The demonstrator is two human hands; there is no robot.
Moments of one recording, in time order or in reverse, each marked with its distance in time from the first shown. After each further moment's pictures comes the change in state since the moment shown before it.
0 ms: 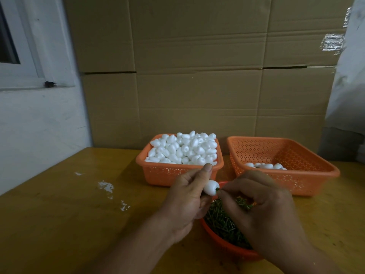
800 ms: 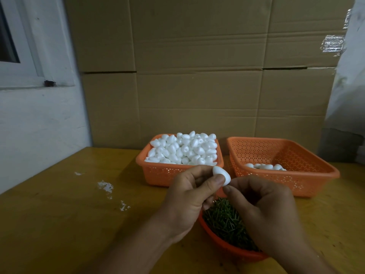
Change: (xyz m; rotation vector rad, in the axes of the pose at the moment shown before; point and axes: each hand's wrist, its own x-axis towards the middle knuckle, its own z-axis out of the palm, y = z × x) left_hand -0.001 -0.001 -0.003 0.030 -0.091 0.182; right_hand -0.003 0.007 0.004 0.219 -0.018 0.339
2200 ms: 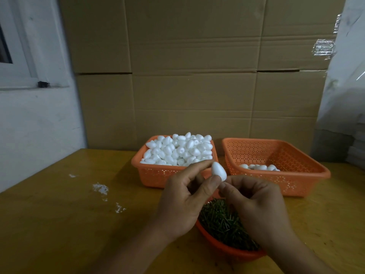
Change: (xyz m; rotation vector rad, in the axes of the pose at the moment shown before) left_hand -0.002 0.002 -0.003 0.454 0.046 0.293; right_hand 0.007 -0.003 0.002 0.286 -0.058 0.214
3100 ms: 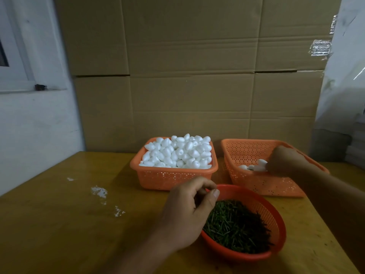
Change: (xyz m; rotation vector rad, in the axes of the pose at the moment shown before) left_hand -0.007 -0.008 0.004 0.287 -0.035 -0.027; right_hand 0.152 0.059 -0.095 -1.171 -0.156 0.468
